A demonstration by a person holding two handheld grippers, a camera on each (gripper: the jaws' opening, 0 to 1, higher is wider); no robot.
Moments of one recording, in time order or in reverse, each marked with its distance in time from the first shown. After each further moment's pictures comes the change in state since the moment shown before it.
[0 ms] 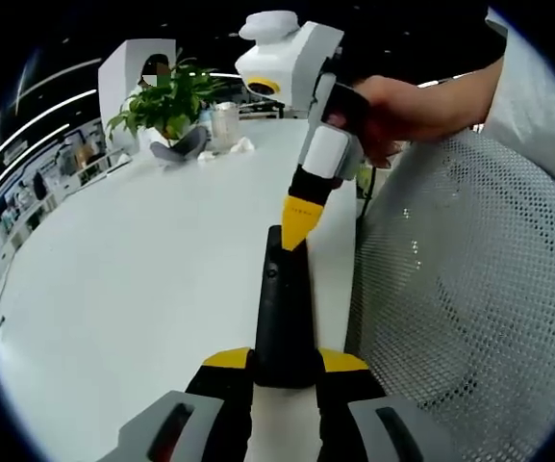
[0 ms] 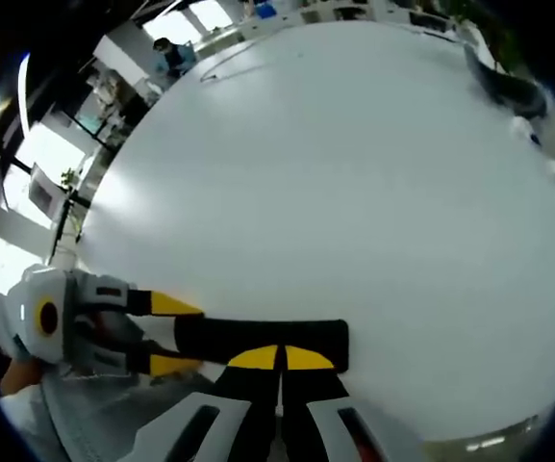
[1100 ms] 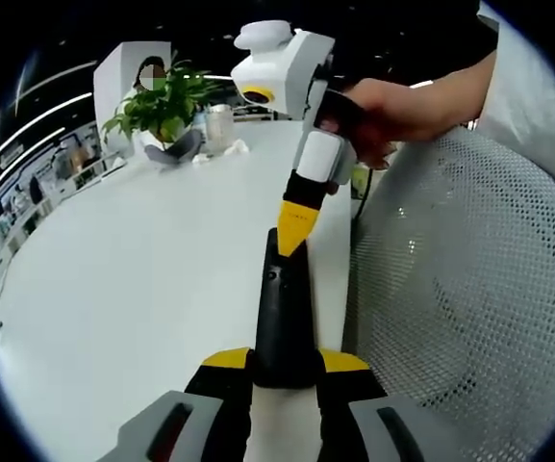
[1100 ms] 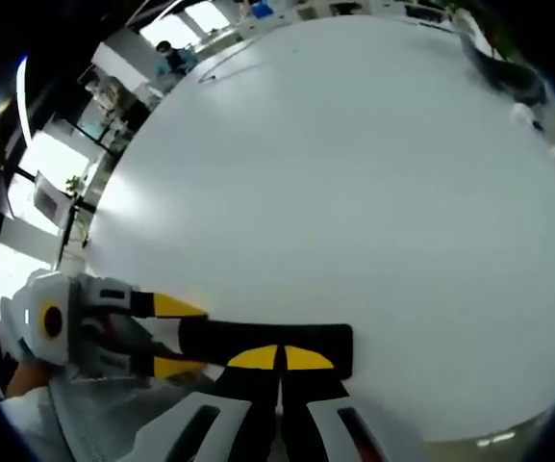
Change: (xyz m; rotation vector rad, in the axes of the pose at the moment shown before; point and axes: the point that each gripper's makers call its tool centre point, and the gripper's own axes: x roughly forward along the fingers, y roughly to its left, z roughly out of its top) left arm 0.002 -0.001 0.001 0.010 -0.004 -0.011; right arm 0.002 0.000 -0.003 0.039 0.003 0.048
